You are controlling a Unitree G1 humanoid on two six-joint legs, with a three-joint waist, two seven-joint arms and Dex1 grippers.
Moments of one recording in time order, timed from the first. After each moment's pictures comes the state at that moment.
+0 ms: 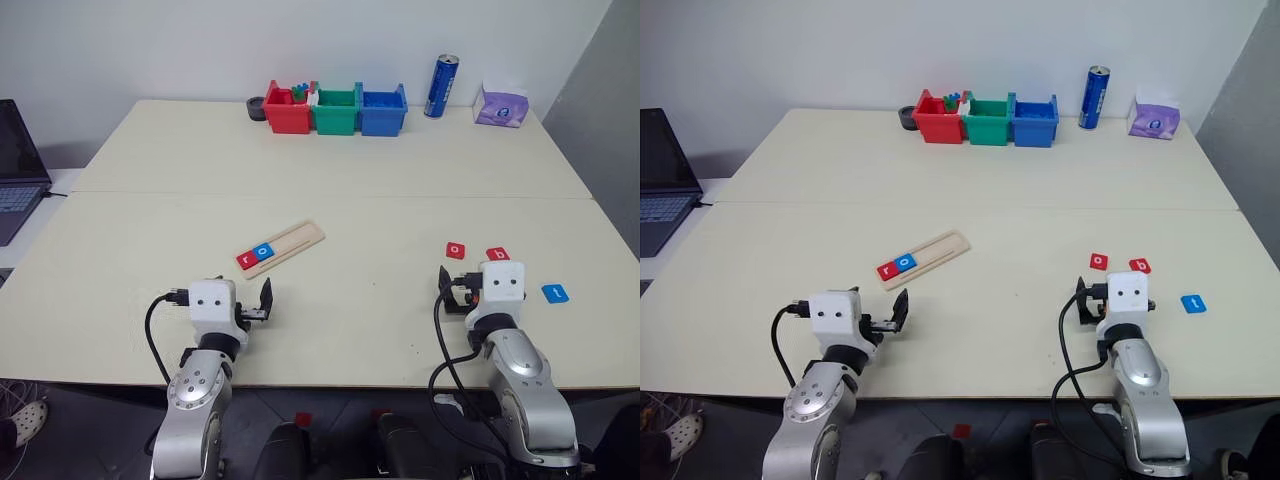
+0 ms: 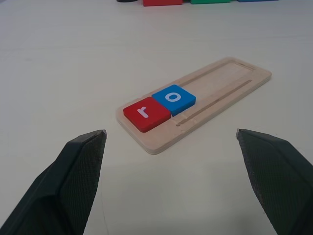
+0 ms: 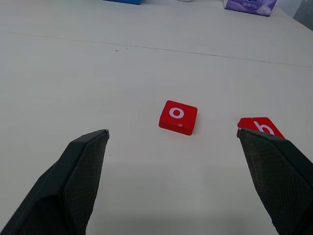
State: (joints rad) left arm 0.14 0.12 0.08 -0.46 -0.08 0.36 -0.10; right arm 0.03 -0.14 -0.04 -0.49 0.00 0.52 0.02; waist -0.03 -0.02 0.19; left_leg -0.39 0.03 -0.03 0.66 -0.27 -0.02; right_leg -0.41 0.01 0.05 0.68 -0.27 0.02
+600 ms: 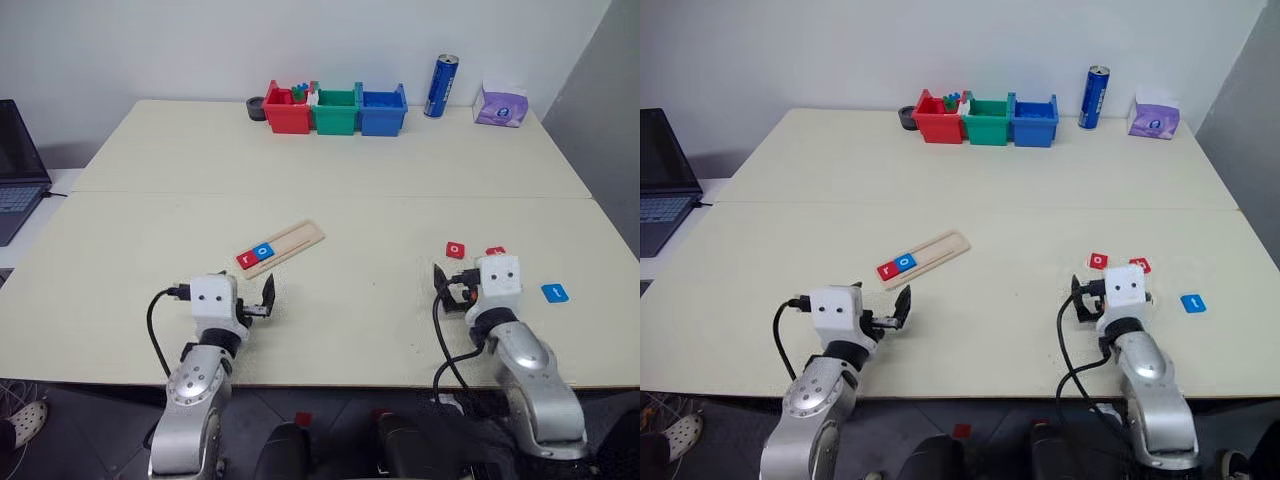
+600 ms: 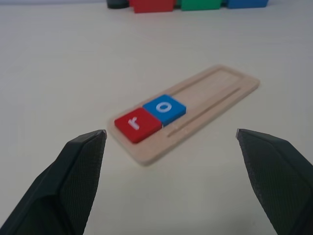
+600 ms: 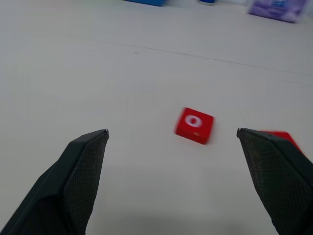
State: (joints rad) left arm 0.06 0.19 0.10 -0.46 -0.13 0.39 -0.16; right arm -0.07 -0.28 -0.04 -0.50 0.13 0.60 0.23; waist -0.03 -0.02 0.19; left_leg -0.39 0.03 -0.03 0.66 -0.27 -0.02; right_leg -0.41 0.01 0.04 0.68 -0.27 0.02
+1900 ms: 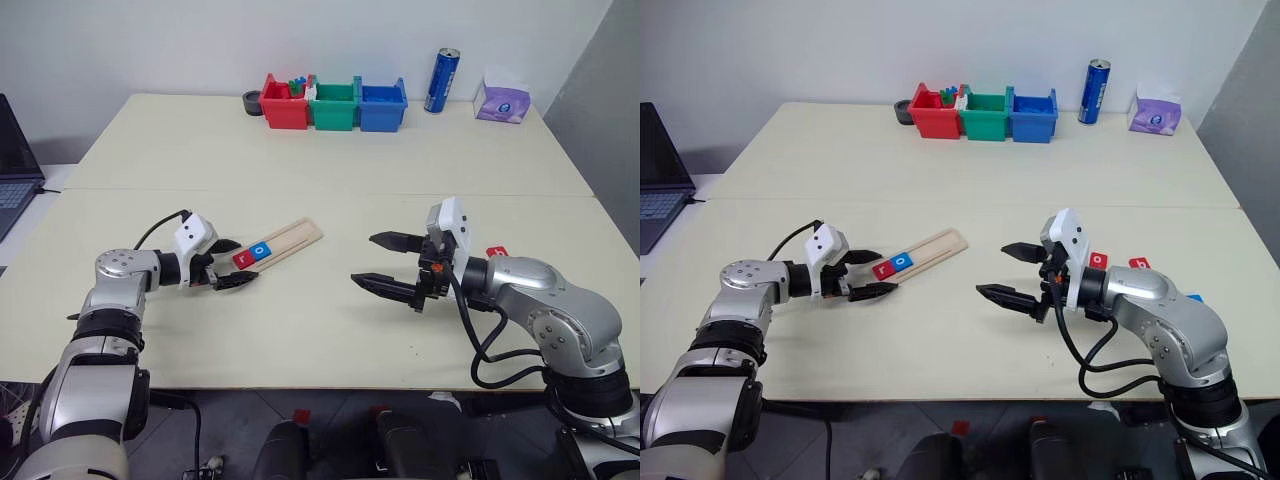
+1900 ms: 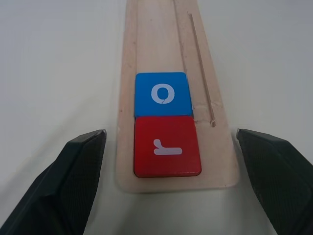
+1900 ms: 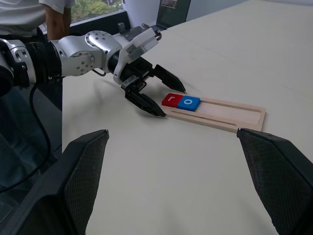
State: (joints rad) left arm -0.76 0.69 0.00 1.01 -0.09 -0.16 -1.27; right arm -0.45 -0.52 0.05 -0.48 0.67 0.85 0.72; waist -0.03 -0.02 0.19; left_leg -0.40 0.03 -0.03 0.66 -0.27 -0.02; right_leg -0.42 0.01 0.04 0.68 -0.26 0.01
